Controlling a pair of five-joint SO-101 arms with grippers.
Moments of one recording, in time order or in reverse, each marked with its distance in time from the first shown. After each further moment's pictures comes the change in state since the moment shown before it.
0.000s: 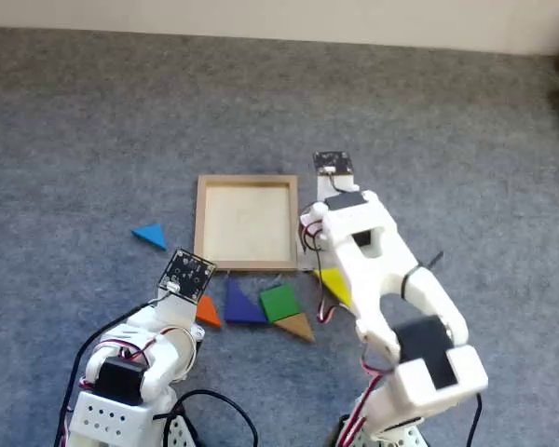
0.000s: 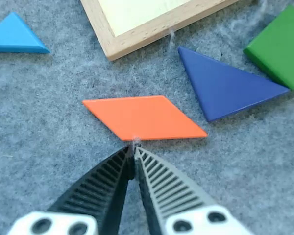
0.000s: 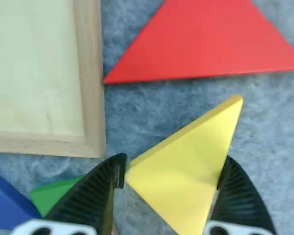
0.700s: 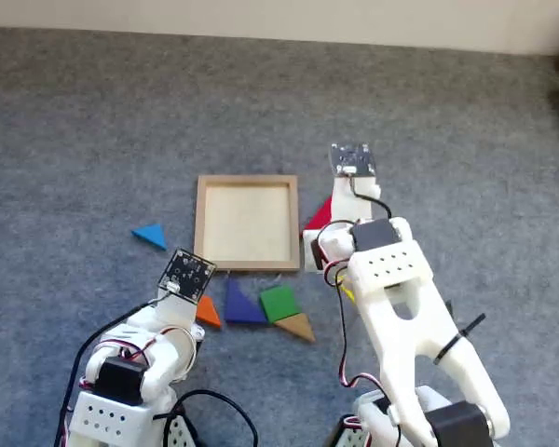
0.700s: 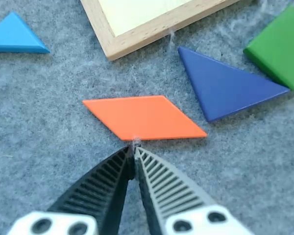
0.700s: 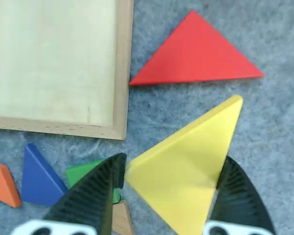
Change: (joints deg) left arm 0.0 0.0 0.0 0.0 0.0; right arm -0.1 -25.4 11.2 -0.1 0.0
